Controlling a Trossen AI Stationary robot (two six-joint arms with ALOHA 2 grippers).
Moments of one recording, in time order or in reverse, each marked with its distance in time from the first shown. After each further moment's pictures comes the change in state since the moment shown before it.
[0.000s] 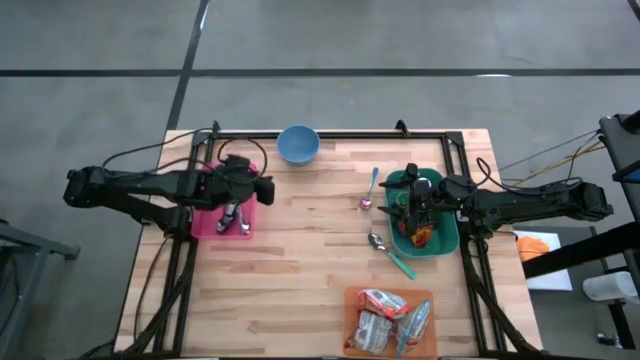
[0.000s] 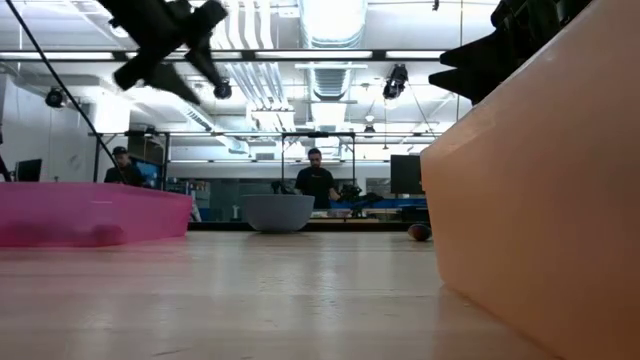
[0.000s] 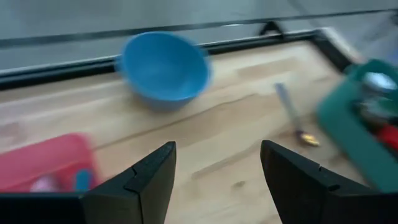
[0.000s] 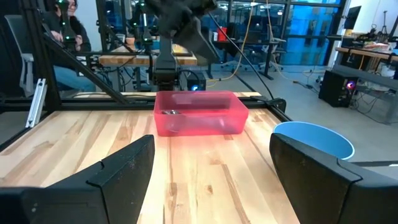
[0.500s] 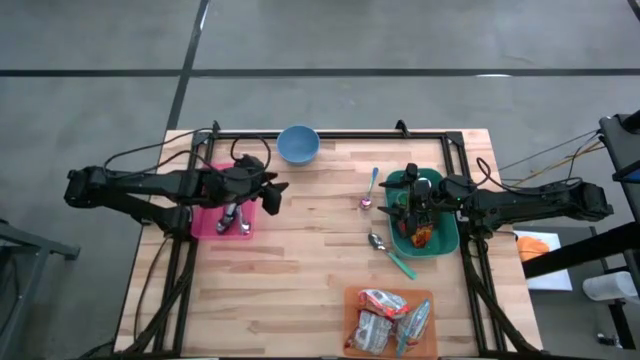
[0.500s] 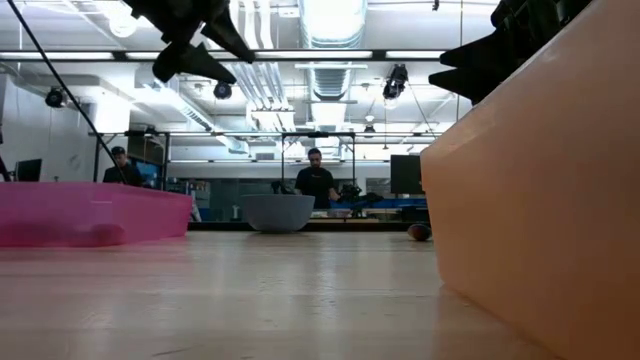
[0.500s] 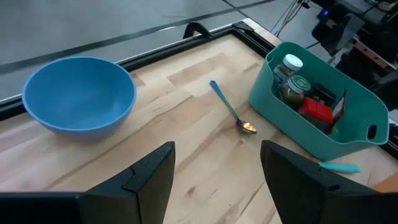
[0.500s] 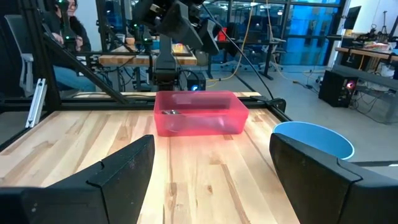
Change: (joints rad) left arm 0.010 0.010 -0.005 0.261 0.191 0.317; right arm 0.000 0.000 0.000 0.000 0.000 0.000
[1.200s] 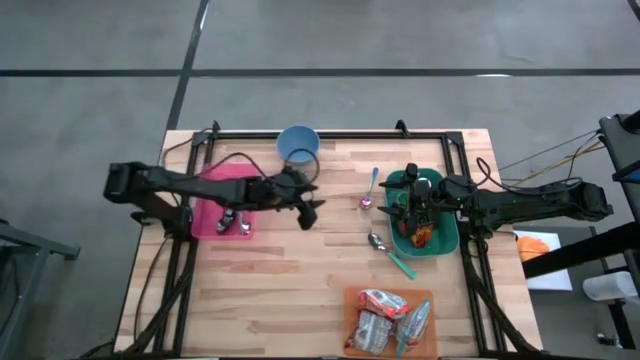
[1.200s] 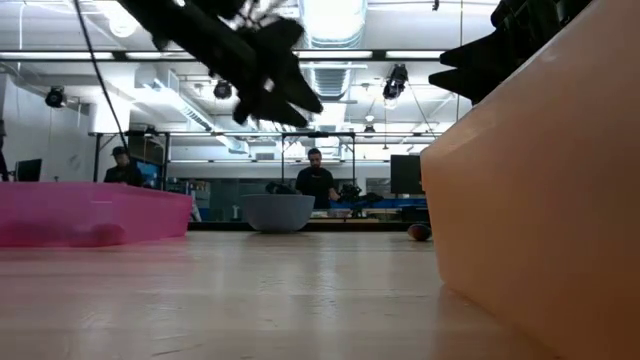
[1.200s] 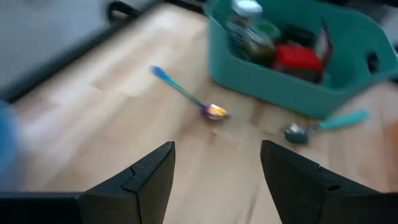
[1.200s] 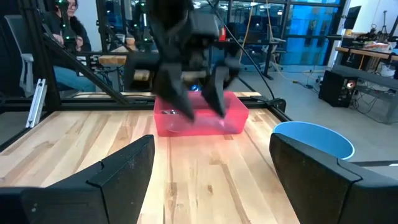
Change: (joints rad) left arm 0.058 0.427 0.000 0.461 0.241 0.347; right arm 0.000 0.000 0.000 0.000 0.000 0.001
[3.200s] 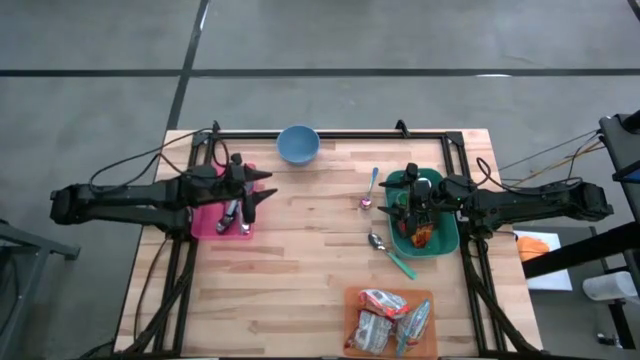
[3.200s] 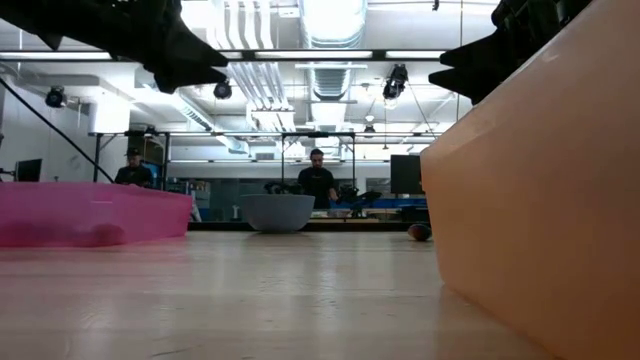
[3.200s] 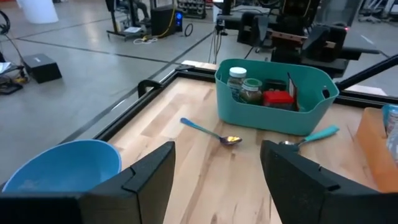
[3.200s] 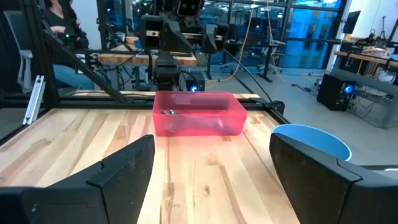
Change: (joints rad) left arm 0.083 -0.748 -0.405 -0.022 0.073 0.238; right arm 0.000 0.000 0.000 0.003 0.000 -0.025
